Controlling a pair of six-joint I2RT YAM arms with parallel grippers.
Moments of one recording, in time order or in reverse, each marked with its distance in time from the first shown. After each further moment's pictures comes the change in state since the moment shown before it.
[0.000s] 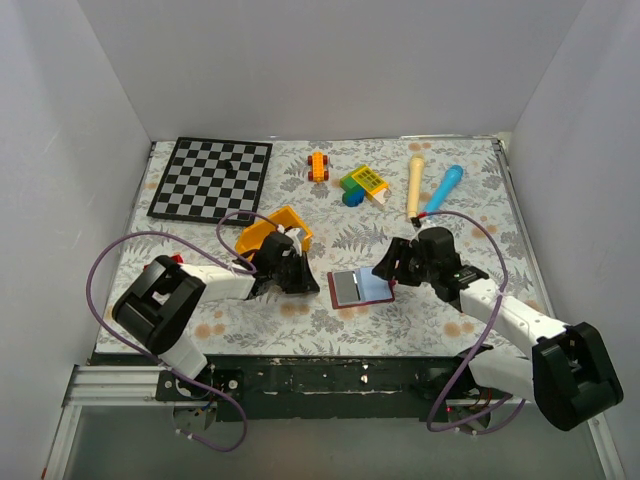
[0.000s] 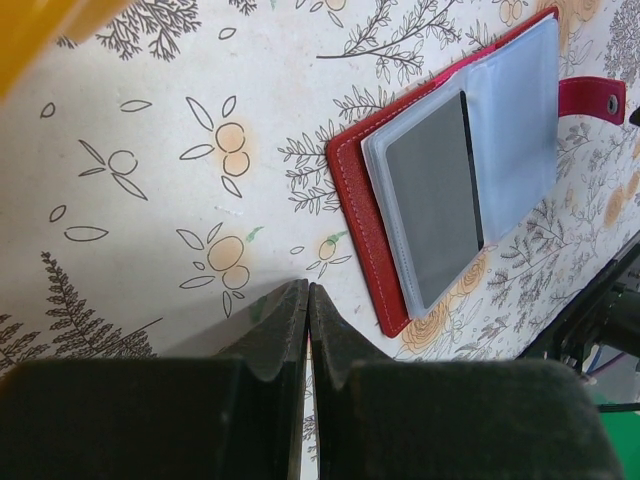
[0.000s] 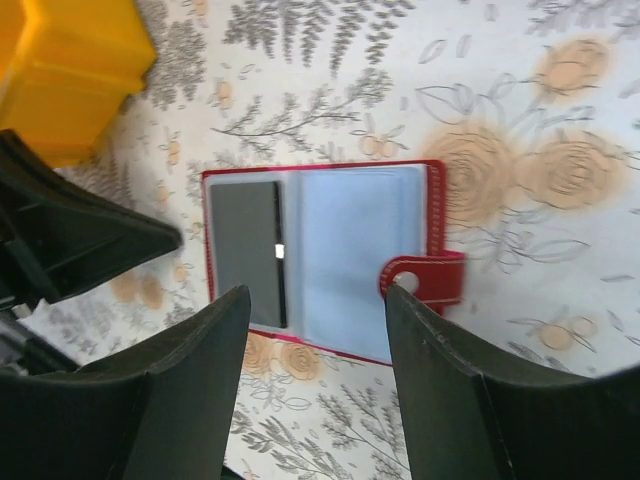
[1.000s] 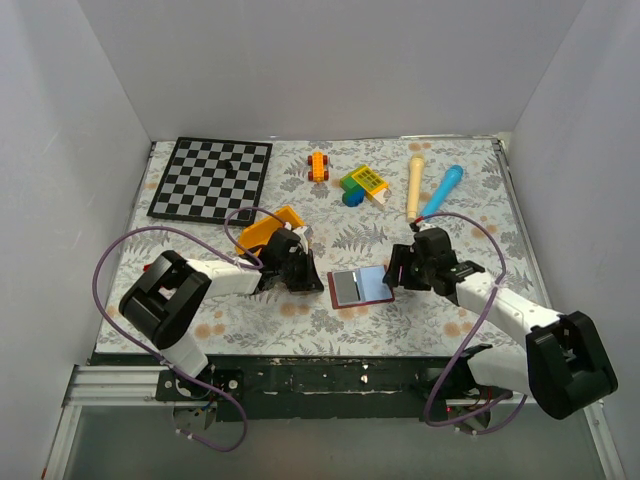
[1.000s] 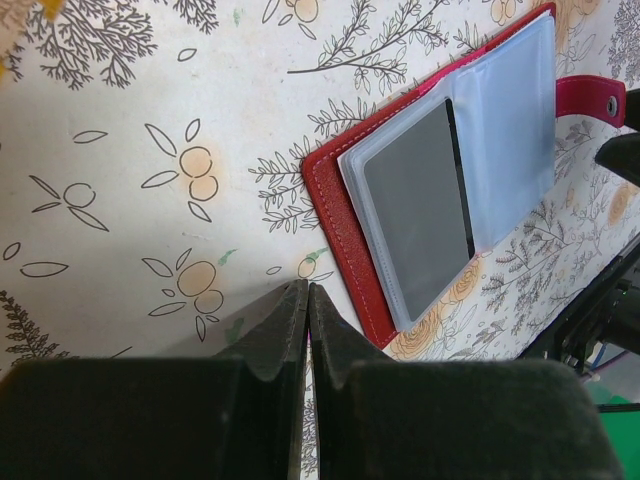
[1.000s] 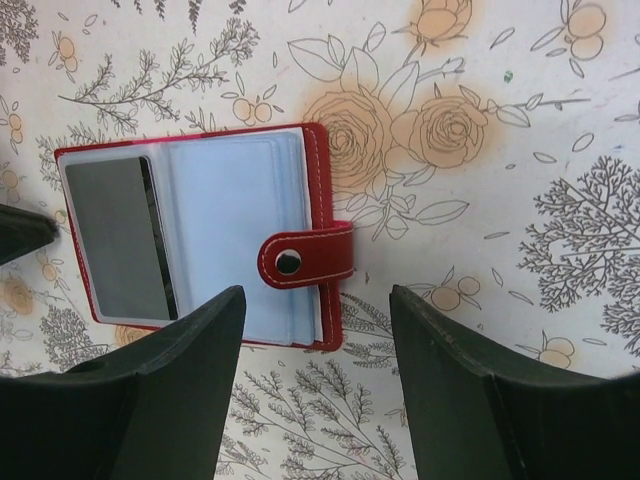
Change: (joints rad) left arm -0.021 0.046 0.074 -0.056 0.004 0.014; right arm -0.006 0.037 0.031 -0.183 0.162 -0.124
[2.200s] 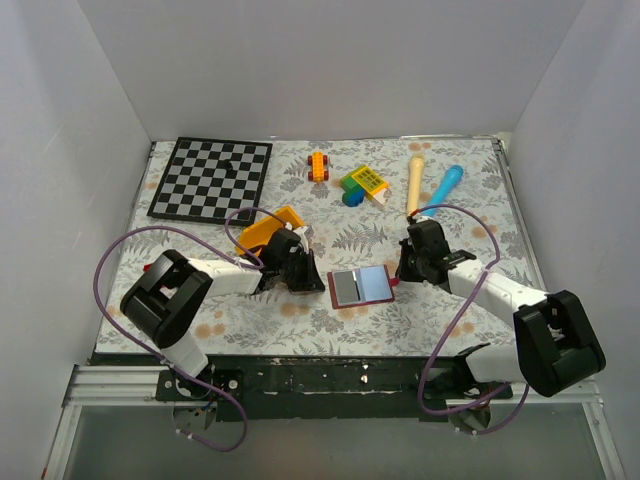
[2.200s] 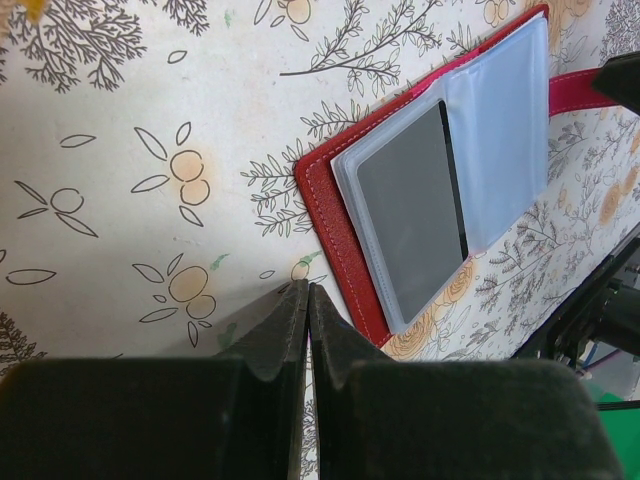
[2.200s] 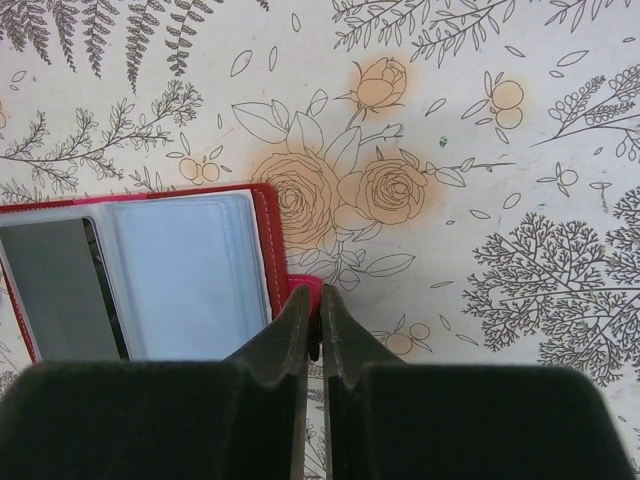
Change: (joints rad) left arm -0.001 0.009 0.000 0.016 0.011 -0.012; right arm 0.000 0.132 0.092 -0.009 0.116 -0.060
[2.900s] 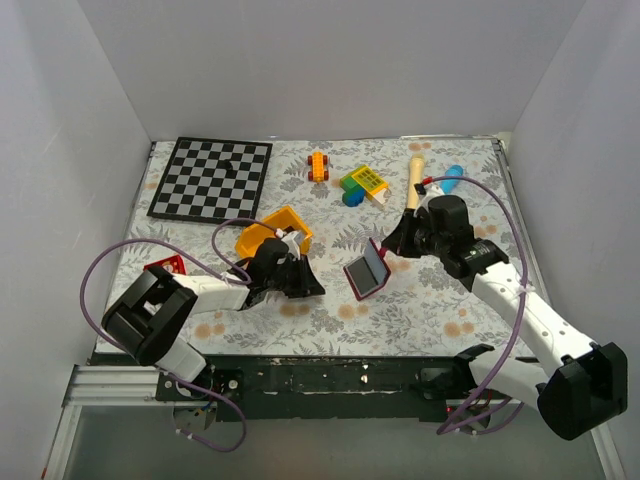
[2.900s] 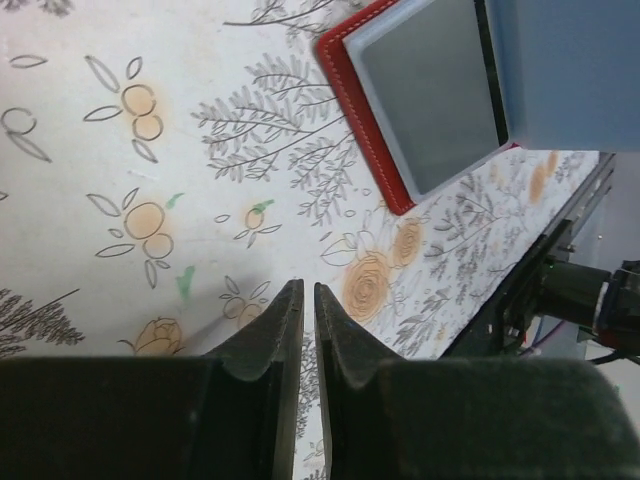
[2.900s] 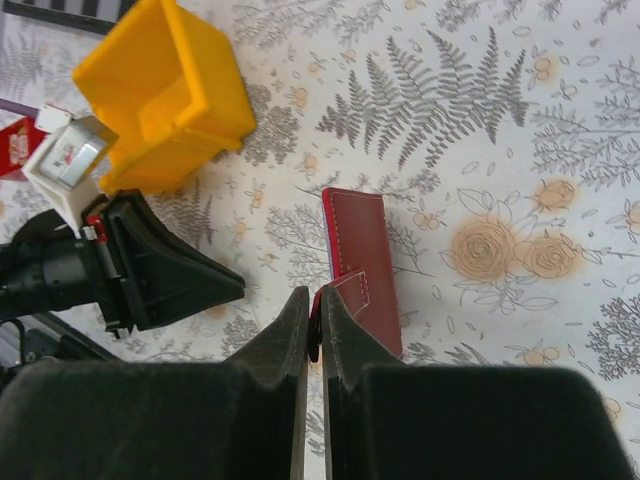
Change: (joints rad) left arm 0.000 -0.113 -0.154 0.155 0.035 -0.074; right arm 0.000 -0.231 0.186 -0.112 -0.223 0.060
